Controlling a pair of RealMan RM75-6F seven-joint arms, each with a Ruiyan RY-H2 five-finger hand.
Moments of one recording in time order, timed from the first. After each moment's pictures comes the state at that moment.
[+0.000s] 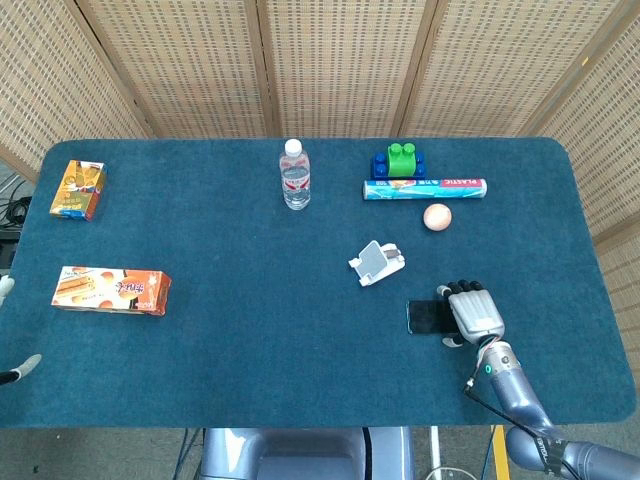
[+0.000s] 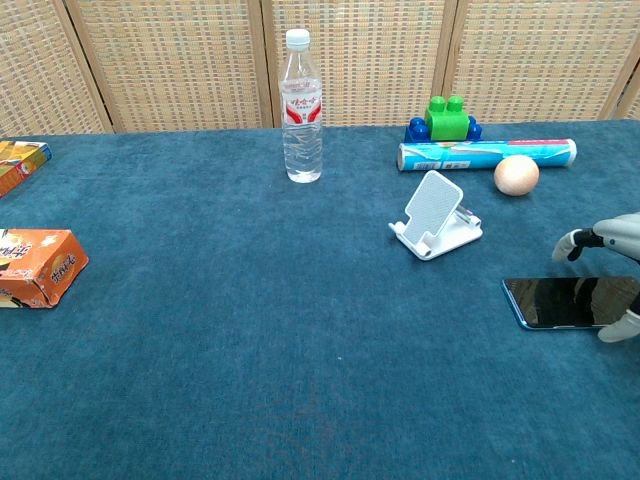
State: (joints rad) left arm -0.02 -1.00 -0.02 -1.62 1.52 1.53 -0.10; right arm 0.51 -1.42 0.13 -1.49 -0.98 0.92 -0.59
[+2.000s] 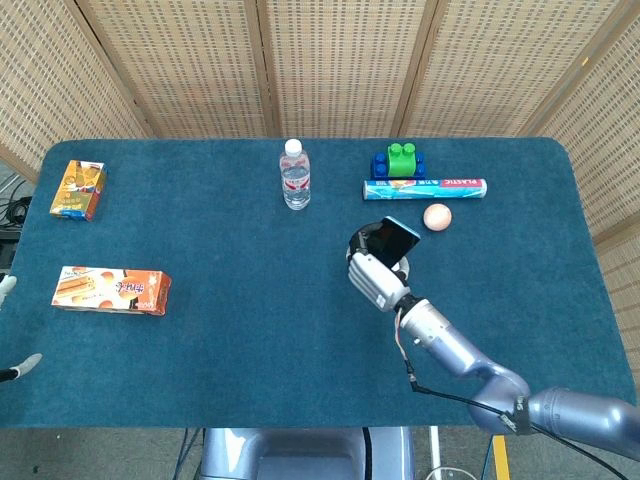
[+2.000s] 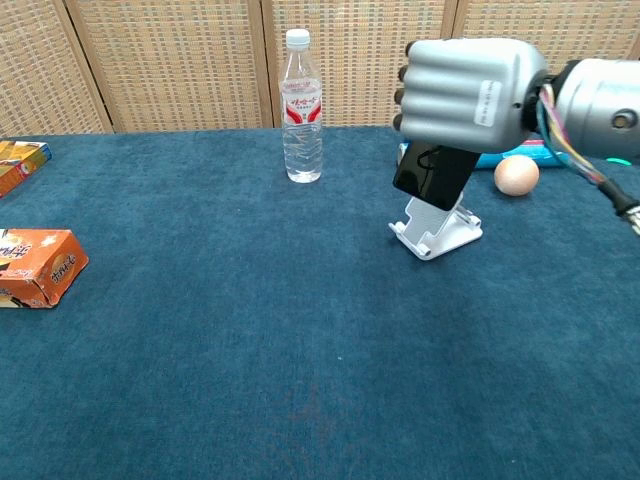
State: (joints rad) left arm -0.05 -0.97 -0.02 -1.61 1.51 1.46 -0.19; right arm 0.87 -1.37 0.22 -1.65 -1.27 0.87 -1.79
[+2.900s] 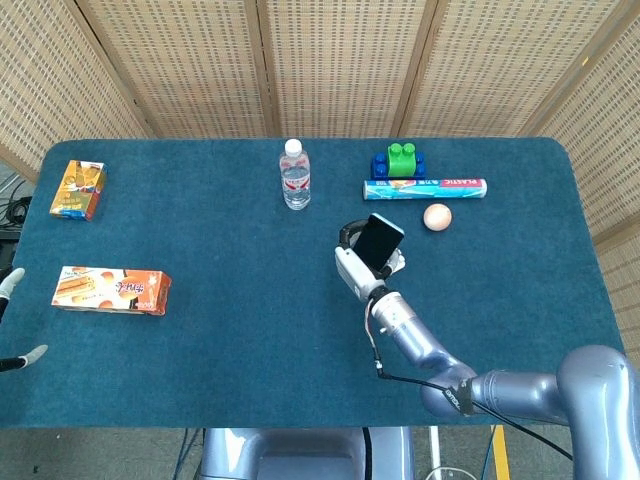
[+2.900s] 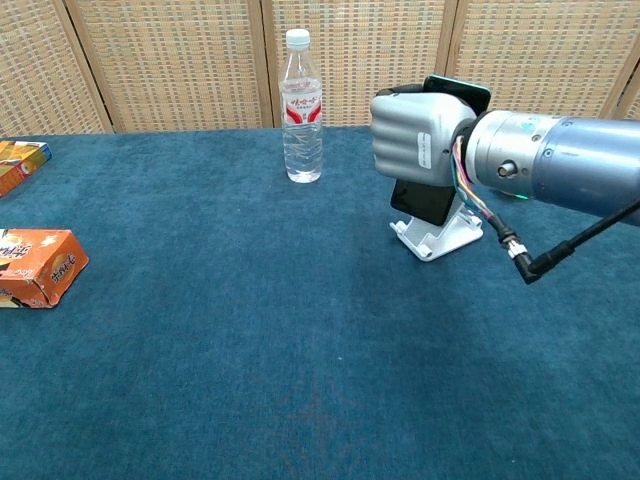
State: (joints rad) left arm -0.10 -0.96 -0.04 -1.65 1.43 1.37 -0.14; right arm 1.08 -1.54 0.08 -1.52 -0.88 0.98 -2.05
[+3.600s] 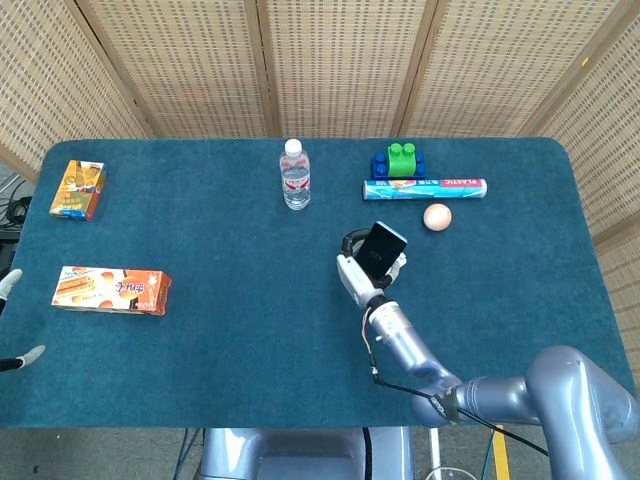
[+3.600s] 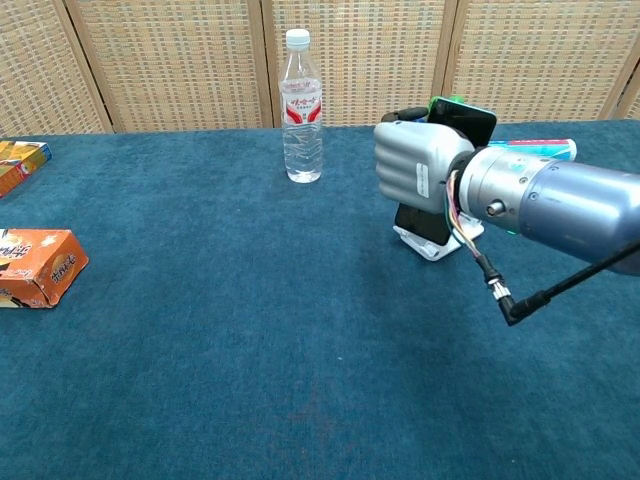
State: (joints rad) left arm -0.10 -0.97 -0.04 -1.62 1.42 1.37 -0.16; right arm 1.11 -1.64 0.00 -1.47 -0.78 1.12 -2.07
